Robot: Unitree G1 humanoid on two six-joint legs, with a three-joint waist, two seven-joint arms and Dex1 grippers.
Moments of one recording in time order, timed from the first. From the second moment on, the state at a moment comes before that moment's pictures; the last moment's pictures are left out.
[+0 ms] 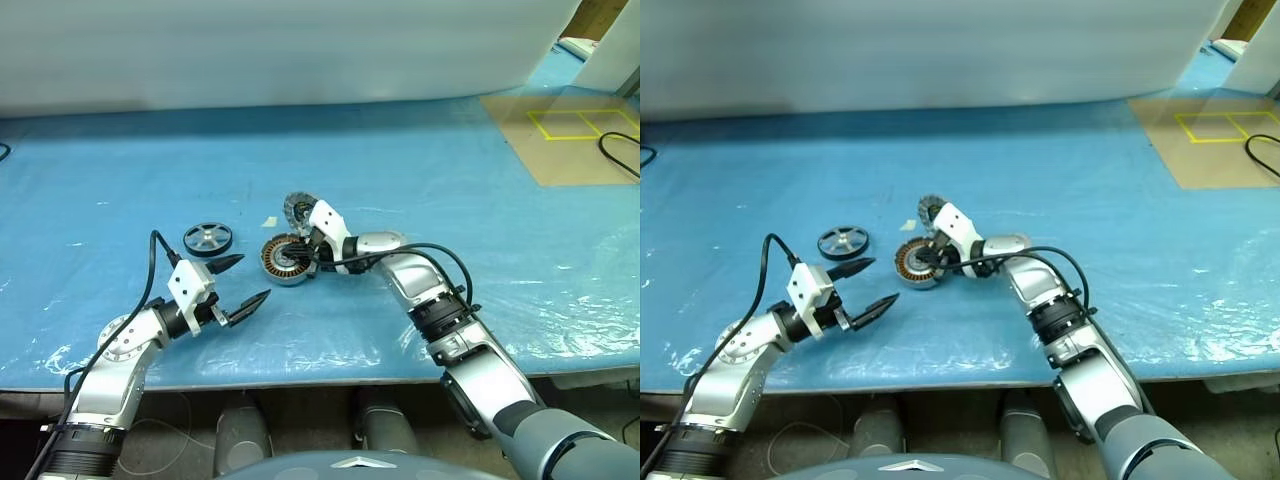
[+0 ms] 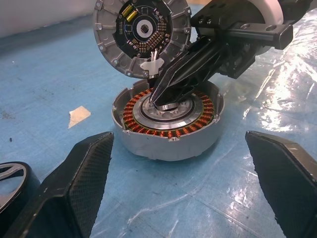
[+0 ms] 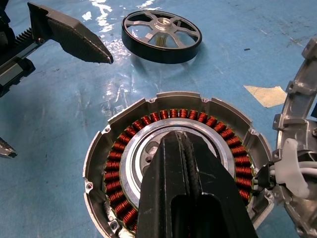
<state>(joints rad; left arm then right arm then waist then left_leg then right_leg) 0.04 0.49 0.04 -0.09 -0.33 -0.05 -0.86 -0.68 -0.17 0.34 0.33 0.10 0.43 0.89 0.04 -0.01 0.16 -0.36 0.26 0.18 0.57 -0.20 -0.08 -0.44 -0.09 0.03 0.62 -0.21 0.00</state>
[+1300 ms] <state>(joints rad) 0.04 0.49 0.03 -0.09 -0.33 -0.05 -0.85 -0.74 -0.25 0.45 0.29 0.00 0.43 1.00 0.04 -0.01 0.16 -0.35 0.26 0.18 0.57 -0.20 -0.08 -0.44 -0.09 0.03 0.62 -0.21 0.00</state>
